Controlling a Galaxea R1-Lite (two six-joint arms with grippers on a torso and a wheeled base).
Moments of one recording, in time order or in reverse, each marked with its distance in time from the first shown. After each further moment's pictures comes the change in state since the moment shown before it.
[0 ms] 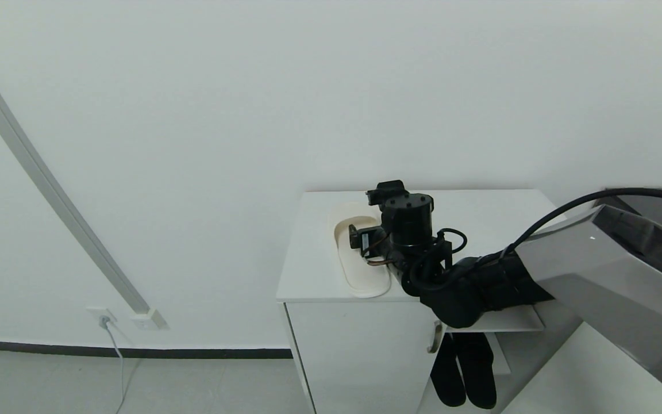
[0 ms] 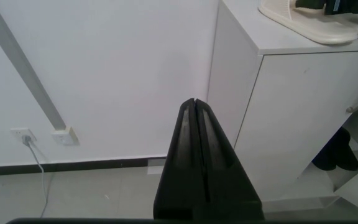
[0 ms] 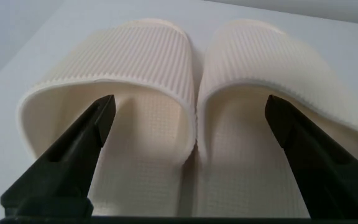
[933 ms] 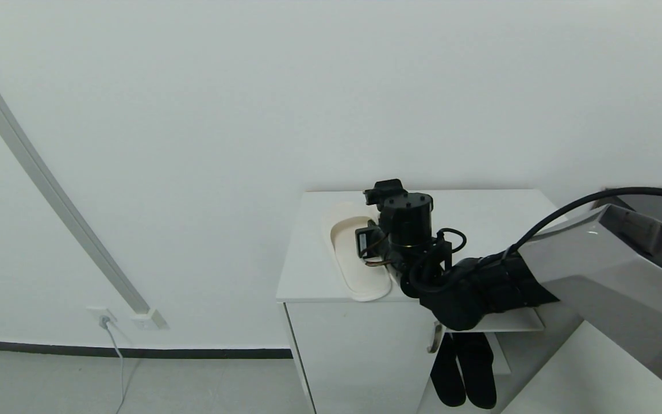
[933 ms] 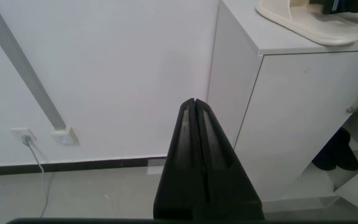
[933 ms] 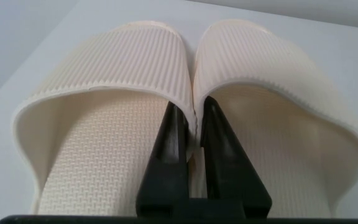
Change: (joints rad) left arm 0.000 0.000 0.000 0.000 0.000 0.000; right arm 0.016 -0.019 0.017 -0.007 -0.001 -0.005
